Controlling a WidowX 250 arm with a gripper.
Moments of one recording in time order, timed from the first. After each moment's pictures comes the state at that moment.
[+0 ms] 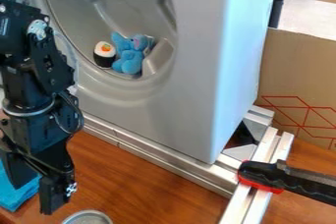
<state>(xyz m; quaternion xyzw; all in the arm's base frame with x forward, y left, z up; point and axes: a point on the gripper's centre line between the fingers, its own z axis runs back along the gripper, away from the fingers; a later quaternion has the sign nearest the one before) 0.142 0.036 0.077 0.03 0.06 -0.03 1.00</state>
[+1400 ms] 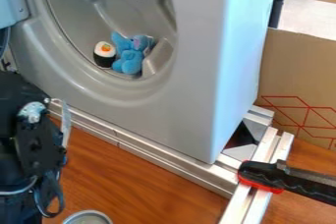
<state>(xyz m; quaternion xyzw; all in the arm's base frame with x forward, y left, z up) 0.081 0.021 0.048 0.07 0.14 -0.02 0.99</state>
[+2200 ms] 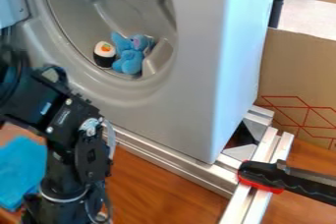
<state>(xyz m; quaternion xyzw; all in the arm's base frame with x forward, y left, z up) 0.111 -0.007 0.016 0.02 0.16 -0.06 0.99</state>
